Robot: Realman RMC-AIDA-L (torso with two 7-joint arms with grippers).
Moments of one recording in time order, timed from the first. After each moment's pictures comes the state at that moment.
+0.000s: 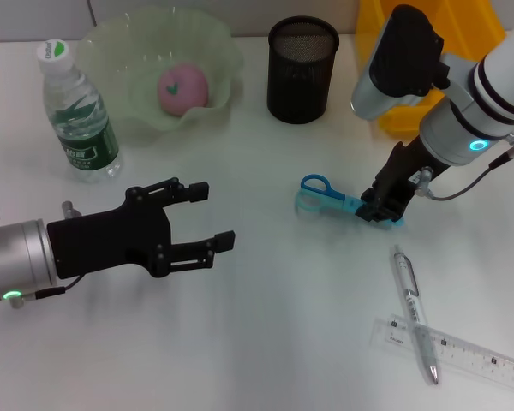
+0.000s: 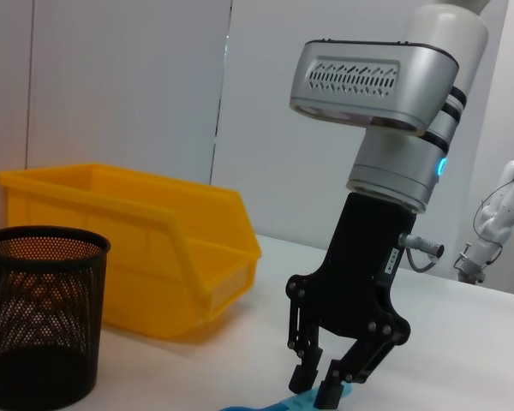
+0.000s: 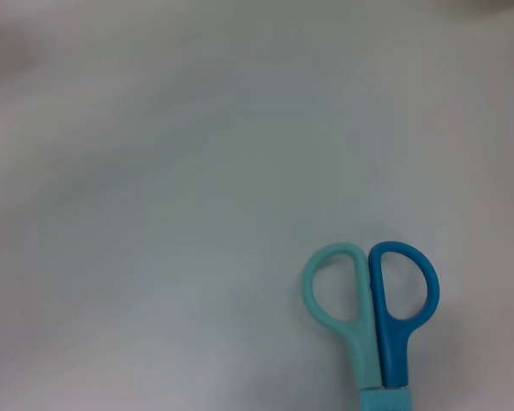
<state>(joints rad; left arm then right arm) -0.48 -2.07 0.72 0.39 1.89 1.54 -0.99 0.86 2.08 -1.36 -0.87 -2.60 -1.34 2.17</state>
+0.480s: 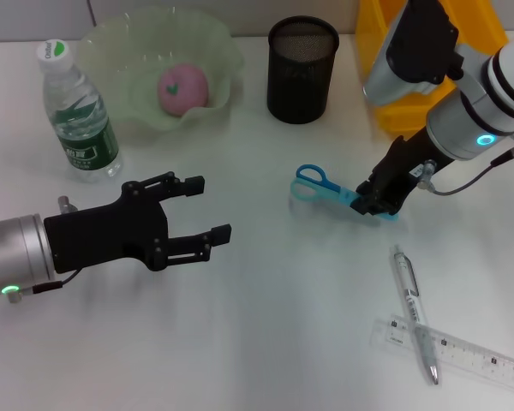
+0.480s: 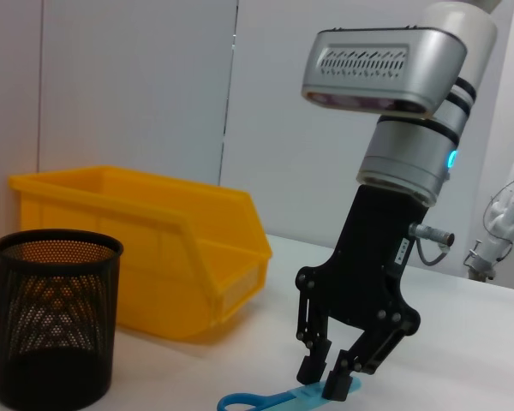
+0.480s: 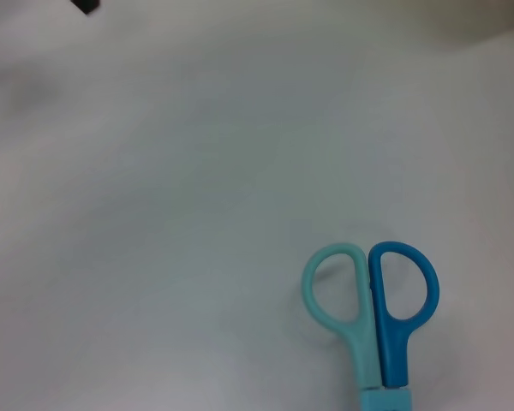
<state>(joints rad) -0.48 -2.06 0.71 0.40 1.89 1.53 -0.99 0.84 2.08 -1.28 -0.88 -2.57 -1.35 2.12</state>
